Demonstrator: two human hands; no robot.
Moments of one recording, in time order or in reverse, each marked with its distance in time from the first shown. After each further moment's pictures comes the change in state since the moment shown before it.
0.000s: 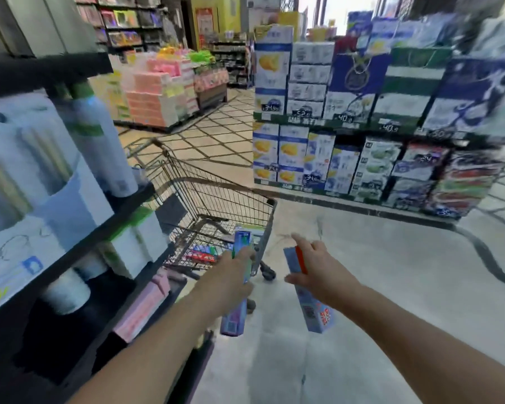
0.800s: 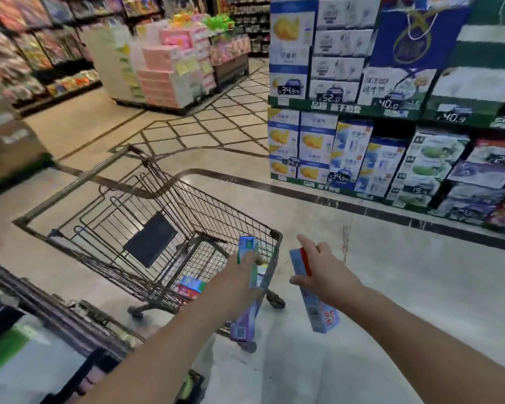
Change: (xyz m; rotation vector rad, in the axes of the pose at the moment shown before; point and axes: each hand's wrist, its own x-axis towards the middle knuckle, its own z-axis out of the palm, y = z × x) left_hand 0.353 0.023 -0.015 -0.047 -0.058 -0.114; right_hand 0.348 0.127 -0.060 0.005 -0.144 -0.004
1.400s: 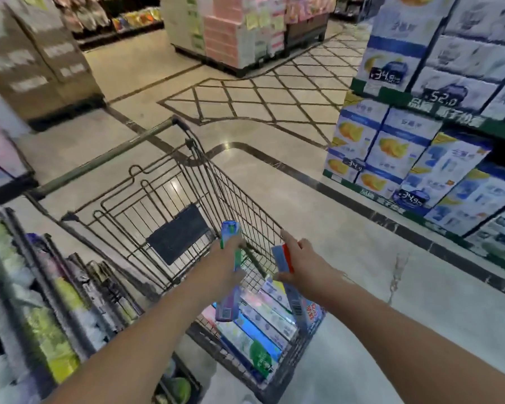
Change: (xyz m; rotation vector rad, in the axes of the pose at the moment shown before) left_hand 0.177 -0.182 -0.072 -0.207 0.090 -0.324; right_hand 0.280 -0.117 0.051 -0.055 -0.277 -0.234
